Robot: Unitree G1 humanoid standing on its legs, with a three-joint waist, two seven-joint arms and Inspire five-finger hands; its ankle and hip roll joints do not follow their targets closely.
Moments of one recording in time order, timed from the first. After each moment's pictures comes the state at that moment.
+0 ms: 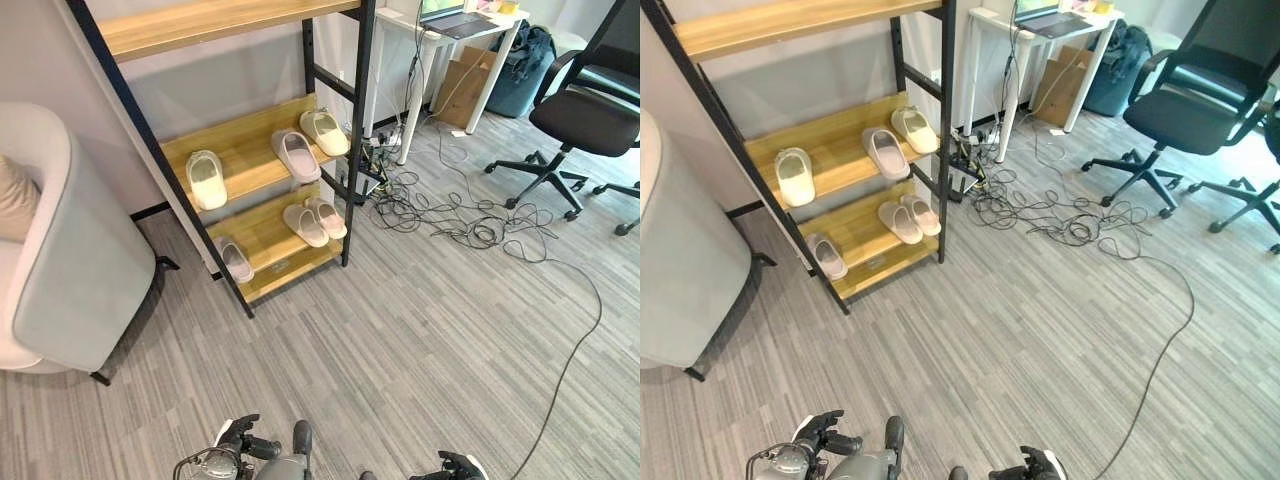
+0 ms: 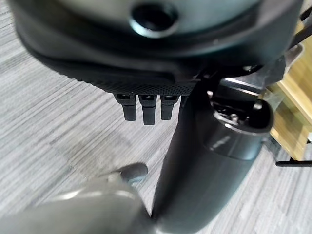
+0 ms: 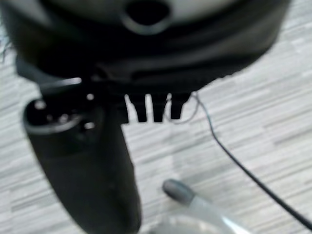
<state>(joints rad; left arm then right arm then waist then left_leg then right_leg) -0.11 0.20 -0.26 1.24 -0.10 -0.08 0.10 -0.04 -0.24 0.27 1.25 0.09 -0.06 -0.13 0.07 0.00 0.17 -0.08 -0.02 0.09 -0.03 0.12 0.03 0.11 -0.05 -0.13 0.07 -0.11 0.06</state>
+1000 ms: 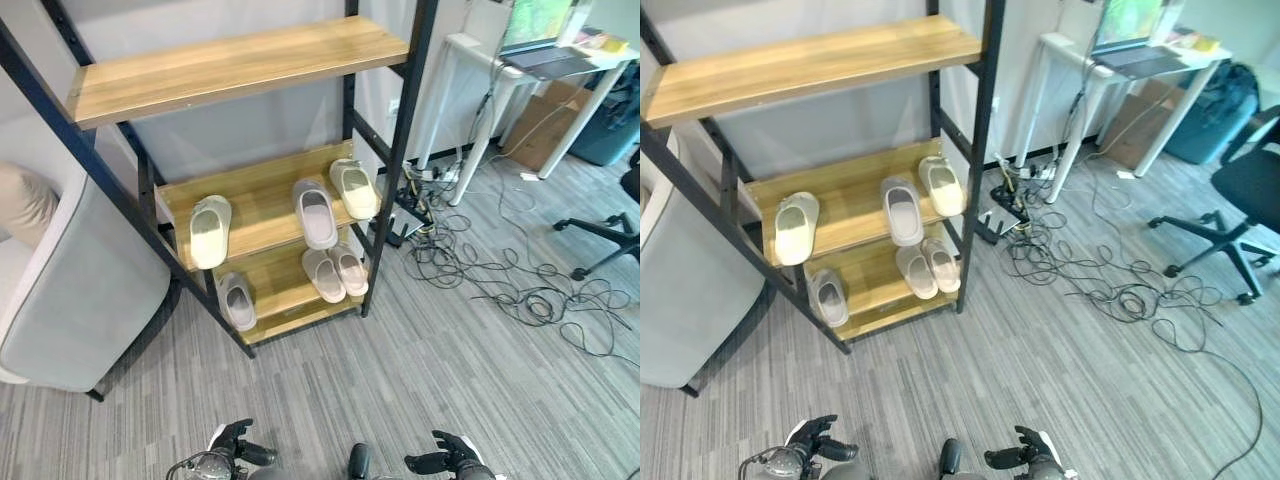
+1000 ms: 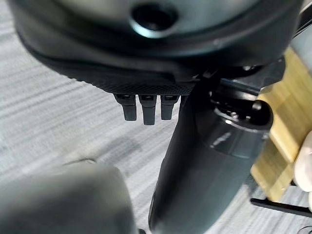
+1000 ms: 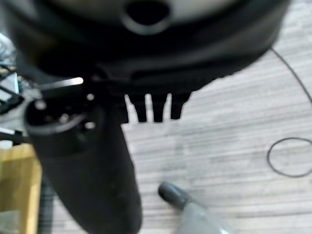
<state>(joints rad) -0.13 0.20 -0.23 1.25 -0.10 -0.09 0.09 -0.08 -0.27 0.27 1.21 0.13 -0.07 -0.14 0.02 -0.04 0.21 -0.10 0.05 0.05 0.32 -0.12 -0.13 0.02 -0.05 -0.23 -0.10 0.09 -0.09</state>
